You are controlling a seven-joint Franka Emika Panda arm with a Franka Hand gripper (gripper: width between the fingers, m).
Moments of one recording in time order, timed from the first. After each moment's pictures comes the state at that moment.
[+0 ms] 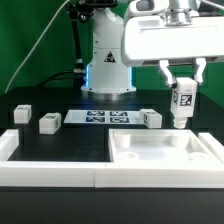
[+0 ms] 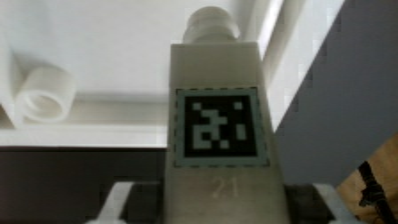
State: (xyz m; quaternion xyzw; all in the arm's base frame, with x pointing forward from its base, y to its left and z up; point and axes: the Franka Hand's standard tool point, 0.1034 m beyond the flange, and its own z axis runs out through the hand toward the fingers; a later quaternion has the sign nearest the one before) arm 0.569 0.107 0.127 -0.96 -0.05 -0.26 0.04
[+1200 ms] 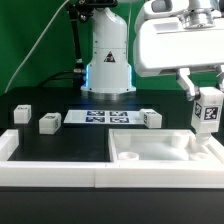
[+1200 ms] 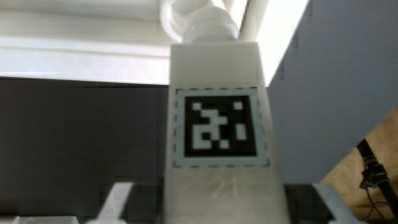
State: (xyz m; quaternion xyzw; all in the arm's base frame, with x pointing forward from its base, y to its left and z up) arm 0.618 0.109 0.117 -0.96 -0.06 -0.26 0.05
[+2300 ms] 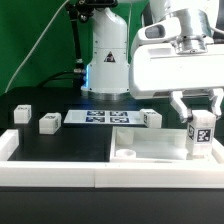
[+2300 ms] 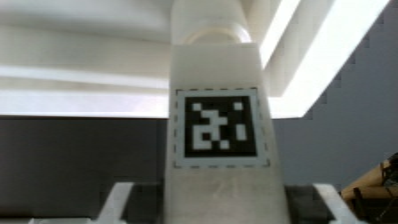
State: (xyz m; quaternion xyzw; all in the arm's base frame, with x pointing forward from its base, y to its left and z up) arm 0.617 0.104 0.086 -0.95 -0.05 -0.30 0.04
